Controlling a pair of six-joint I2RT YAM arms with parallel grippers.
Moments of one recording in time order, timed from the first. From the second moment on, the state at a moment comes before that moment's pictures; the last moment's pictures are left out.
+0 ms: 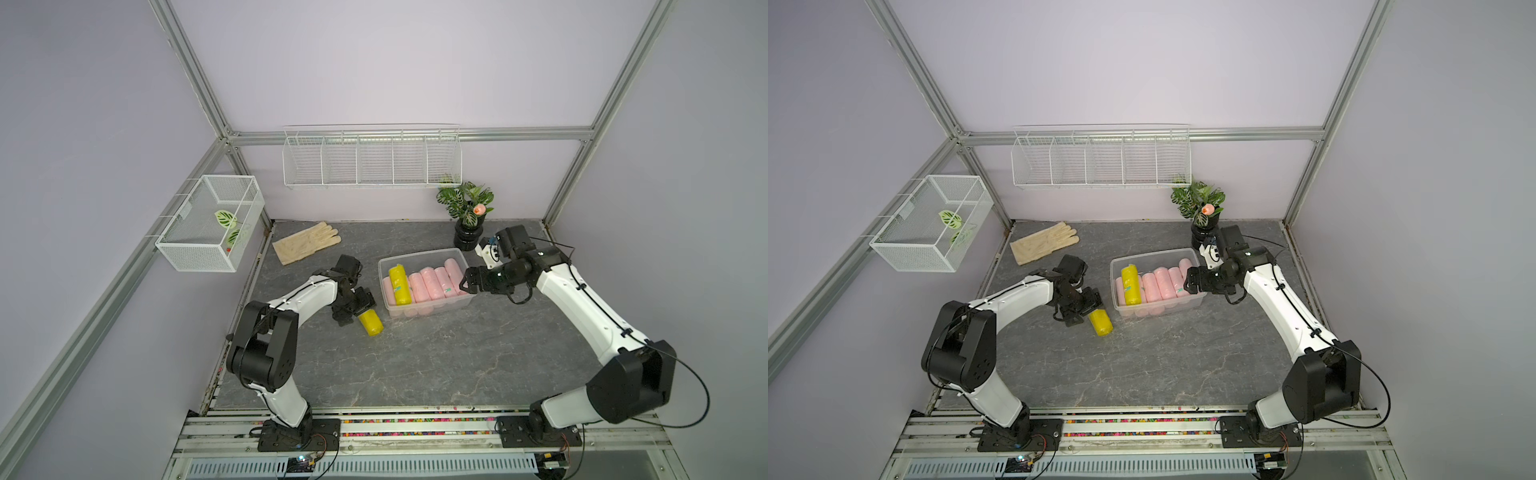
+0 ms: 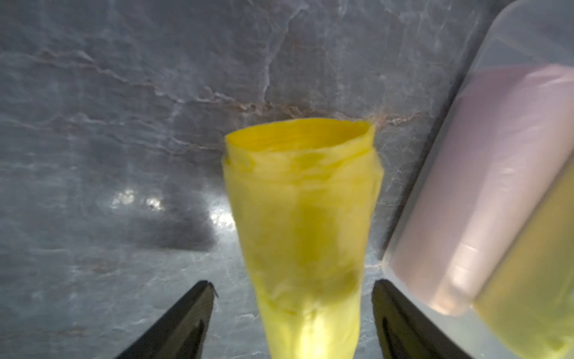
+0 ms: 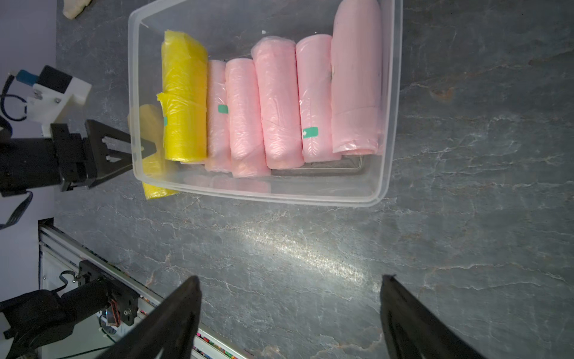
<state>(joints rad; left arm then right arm) -0.39 1.72 1.11 -0.69 0.21 -0.78 0.28 1.47 1.34 -1.01 -0.31 0.20</state>
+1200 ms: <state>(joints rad) -0.43 1.85 1.20 -0.78 0.17 -0.75 0.16 1.38 1.20 -0.99 -0.37 0.15</state>
